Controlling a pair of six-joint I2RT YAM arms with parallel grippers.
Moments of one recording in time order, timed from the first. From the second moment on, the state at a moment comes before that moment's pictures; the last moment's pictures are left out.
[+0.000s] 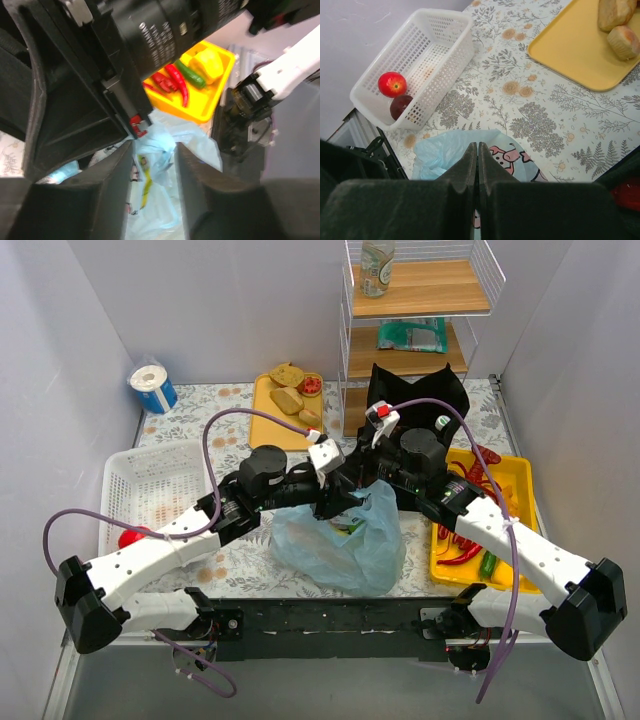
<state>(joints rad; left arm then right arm) -0.91 1.14 1.02 -0.03 0.40 -0.07 0.74 1.15 0.95 0.00 -0.26 0.37</state>
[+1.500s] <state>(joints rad) -0.84 1.25 1.01 -0.03 0.16 -0.14 0.75 0.83 0.82 -0.05 -0.27 0.31</state>
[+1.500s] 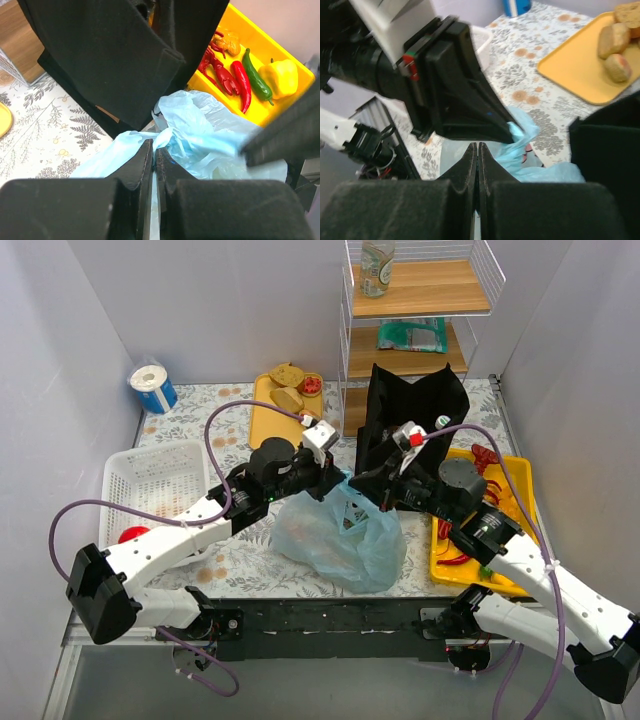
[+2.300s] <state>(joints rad) -0.79 1.25 1.01 -0.07 0.27 -0.15 0.89 0.90 0.64 -0.09 -0.23 0.11</state>
